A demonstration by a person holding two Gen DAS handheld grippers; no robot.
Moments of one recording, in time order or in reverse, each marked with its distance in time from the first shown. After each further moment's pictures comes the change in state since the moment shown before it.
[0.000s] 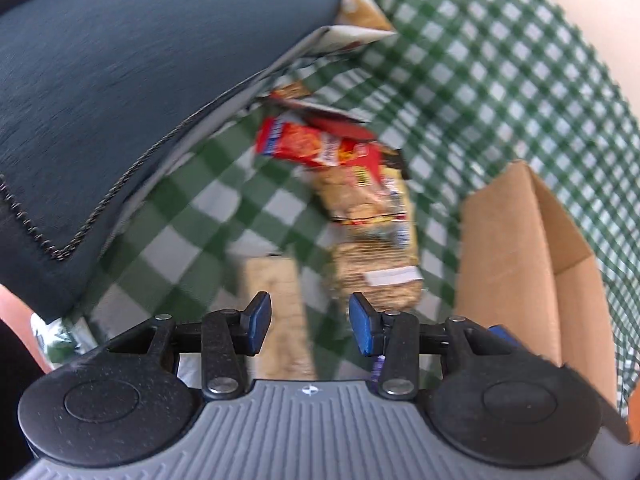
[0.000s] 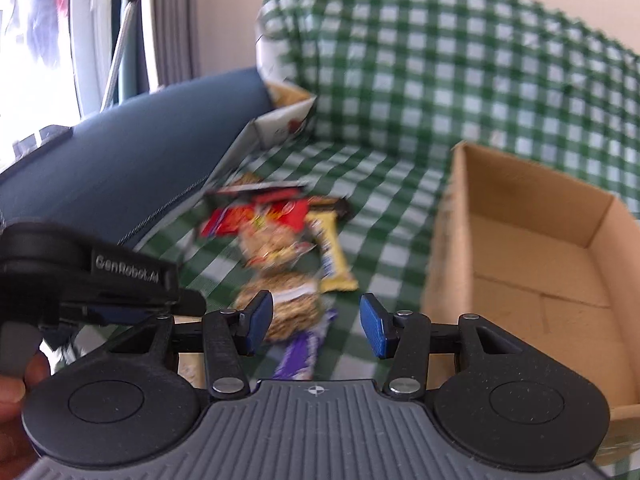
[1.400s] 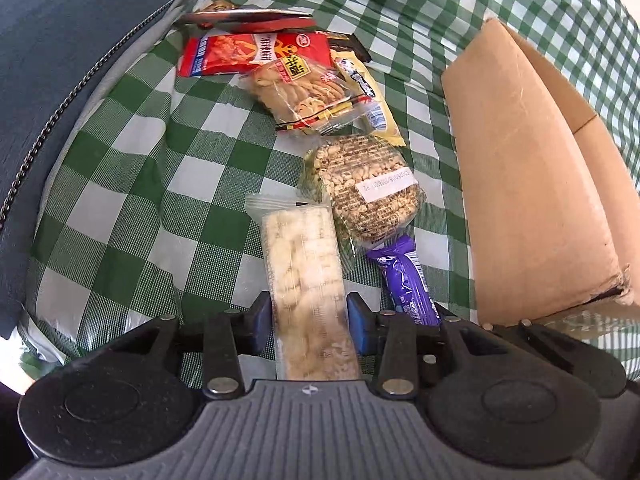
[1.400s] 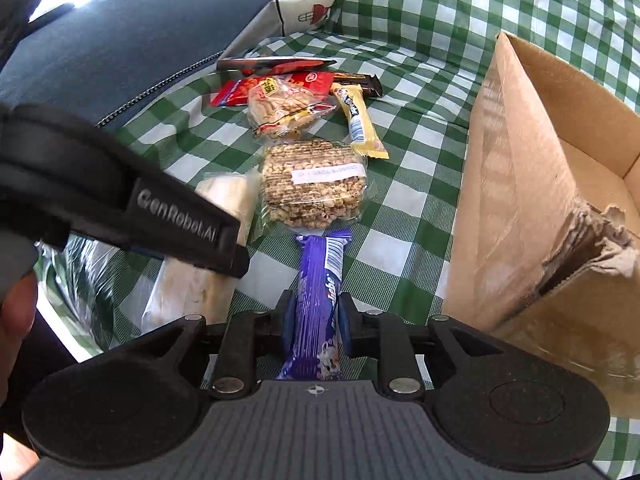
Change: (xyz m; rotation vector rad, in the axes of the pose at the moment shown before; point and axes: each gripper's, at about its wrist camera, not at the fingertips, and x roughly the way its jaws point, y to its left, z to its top) left arm 0.046 -0.035 -0.035 0.315 0.210 0.016; right arm 0.035 0.001 -0.053 -0.034 0.222 0.020
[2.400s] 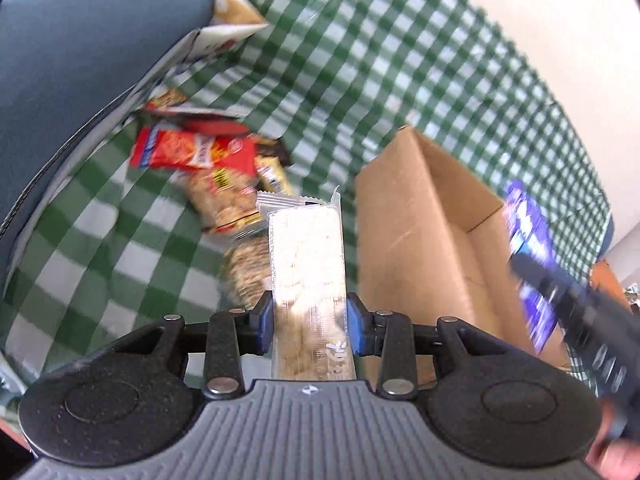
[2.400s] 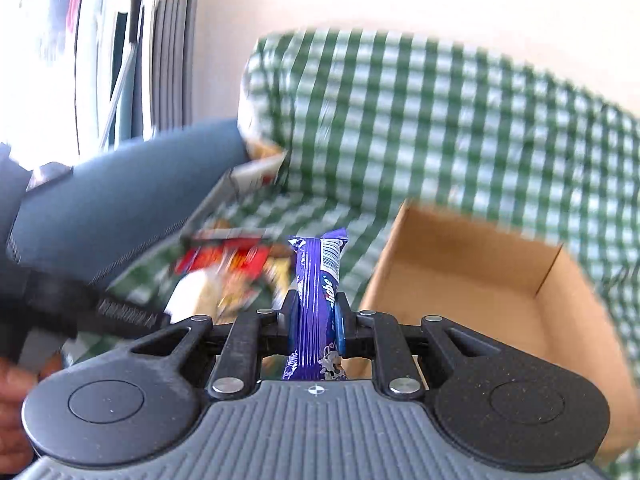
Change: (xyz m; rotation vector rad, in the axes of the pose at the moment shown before) left arm -0.063 -0.010 0.005 -0.071 -0.273 -0.262; right arm -0.135 -0.068 0.036 -0.019 -0.463 -0.105
